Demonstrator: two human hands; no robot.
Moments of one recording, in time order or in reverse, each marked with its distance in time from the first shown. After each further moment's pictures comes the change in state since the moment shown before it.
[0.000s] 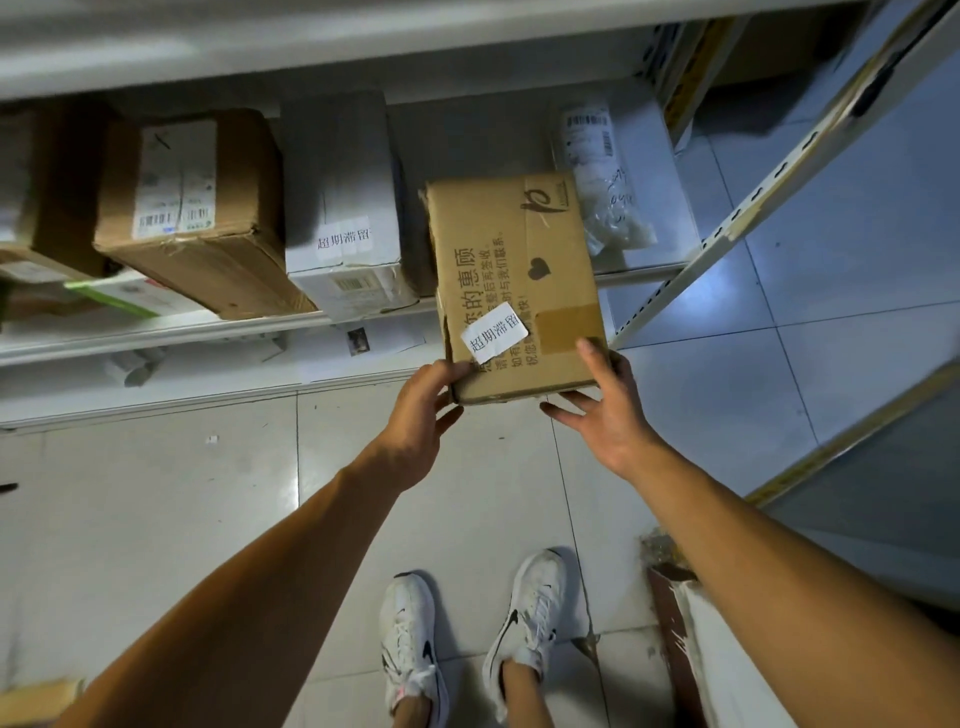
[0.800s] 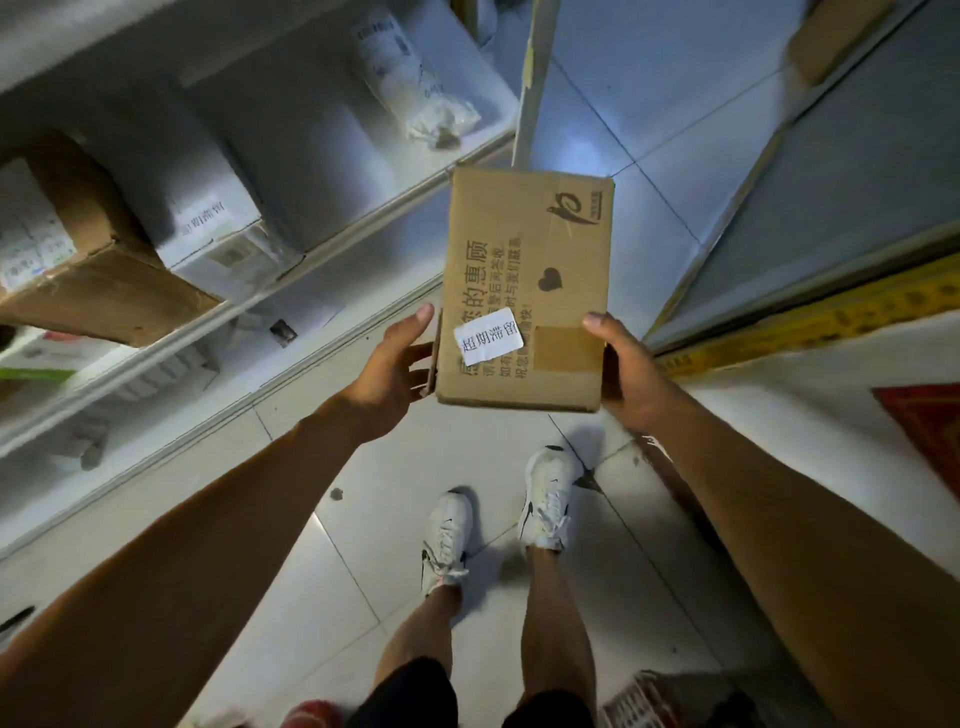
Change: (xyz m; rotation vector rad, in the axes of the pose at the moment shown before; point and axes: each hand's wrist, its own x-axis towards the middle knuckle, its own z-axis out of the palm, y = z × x) left_hand -0.077 -0.013 0.012 0.394 -0.448 -0.157; right_hand -0.180 0.052 -0.084 0.012 0.139 -0.065
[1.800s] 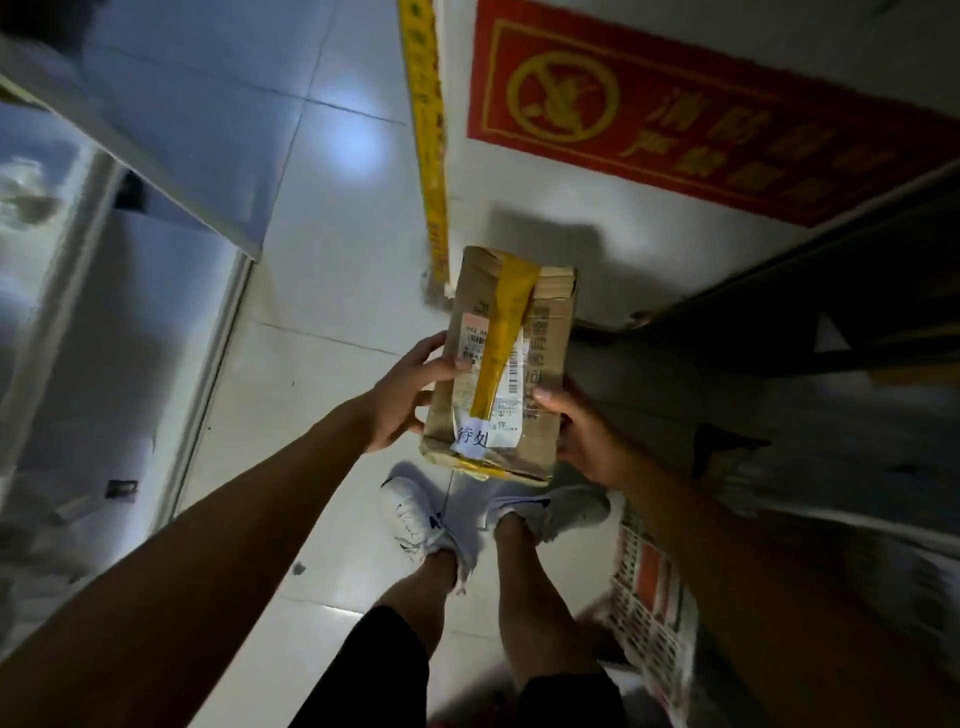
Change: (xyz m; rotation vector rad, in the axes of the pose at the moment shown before) left_hand -0.014 -0.137 0.199 0.718 -0.653 -0.346; right_hand -0.222 0.223 -0.089 0.485 0.422 0.014
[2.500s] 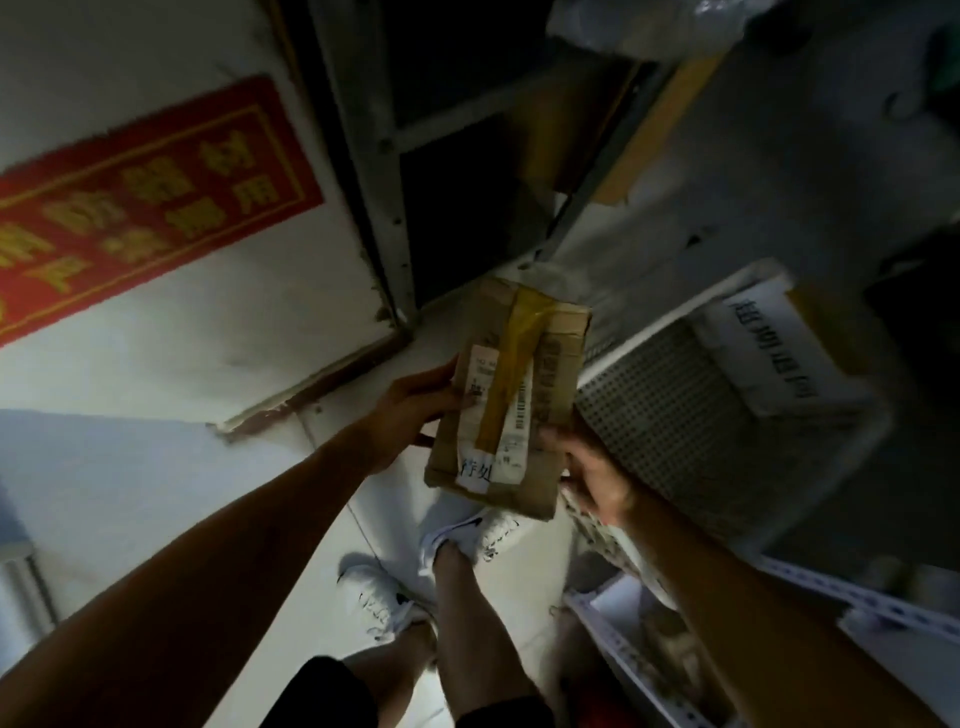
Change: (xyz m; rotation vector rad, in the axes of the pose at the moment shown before) left_hand 0.094 0.014 0.291 0.654 -0.501 -0.077; right_hand -0.152 0.134 -0.177 0.551 0.510 -0.292
